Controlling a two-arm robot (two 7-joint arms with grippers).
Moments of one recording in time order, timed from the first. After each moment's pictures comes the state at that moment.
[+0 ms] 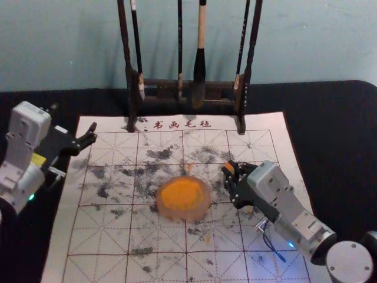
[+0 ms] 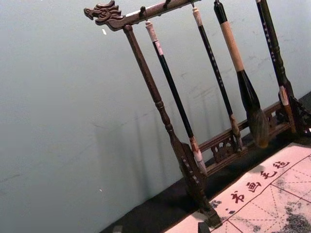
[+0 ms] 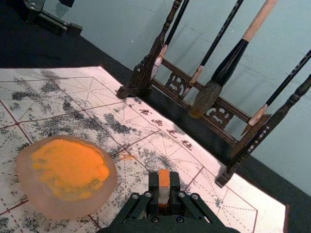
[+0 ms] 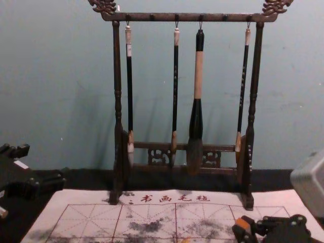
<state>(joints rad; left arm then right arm) -0.20 0.60 0.45 -1.41 -0.25 -0.12 0.03 0.03 0.37 -0.44 -1.51 -0.12 -0.11 0.11</state>
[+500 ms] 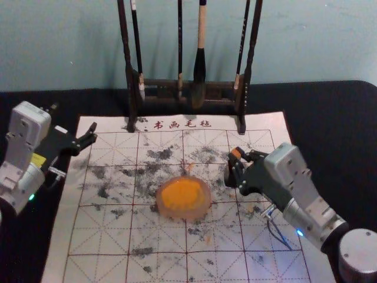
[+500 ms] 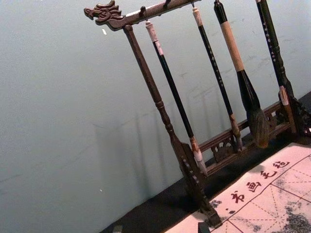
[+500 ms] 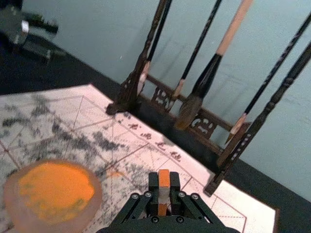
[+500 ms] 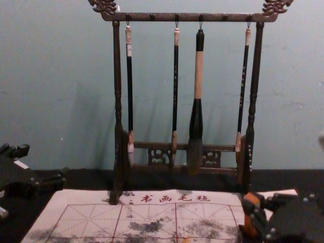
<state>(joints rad) -0.20 0.60 0.45 -1.41 -0.25 -0.12 0.03 0.02 0.36 -0.37 -1.56 -0.04 -0.10 0.18</state>
